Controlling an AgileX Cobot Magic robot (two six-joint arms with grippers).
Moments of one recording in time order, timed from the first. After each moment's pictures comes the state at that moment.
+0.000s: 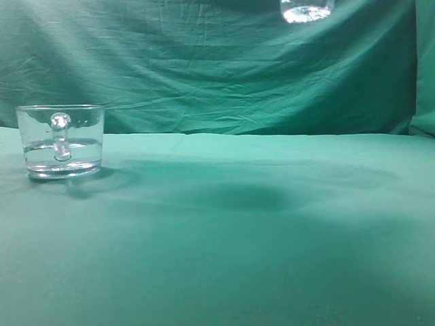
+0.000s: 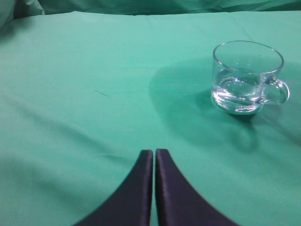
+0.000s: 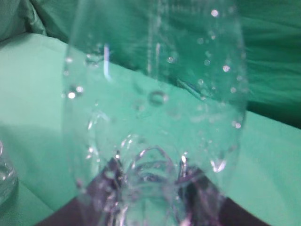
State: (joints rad) left arm 0.03 -0.02 0.02 -0.09 0.36 0.11; right arm 0.27 1.56 -1.04 -1.25 -0.33 1.12
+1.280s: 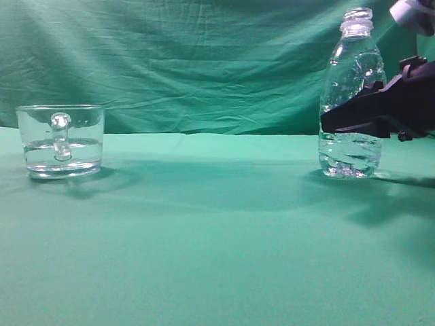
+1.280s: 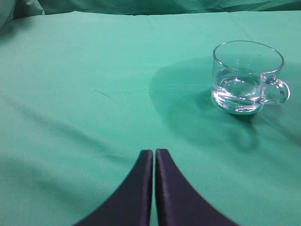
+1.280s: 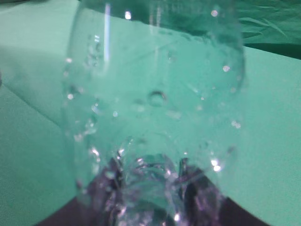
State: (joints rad) left arm 0.03 -0.02 0.02 -0.09 0.36 0.11; right arm 0.05 2.02 -0.63 -0.73 -1.12 0.15
